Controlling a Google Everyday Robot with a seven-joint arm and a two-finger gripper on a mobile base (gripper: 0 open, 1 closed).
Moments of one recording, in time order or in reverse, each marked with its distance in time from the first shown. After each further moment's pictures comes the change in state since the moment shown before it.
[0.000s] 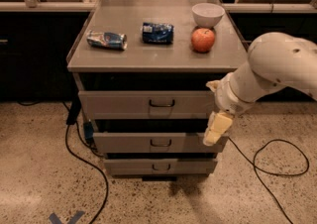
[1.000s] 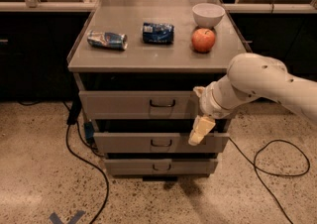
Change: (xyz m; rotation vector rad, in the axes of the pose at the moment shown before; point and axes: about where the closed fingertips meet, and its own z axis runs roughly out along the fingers) arm -0.013 -0.020 0.073 0.019 -0.063 -0.017
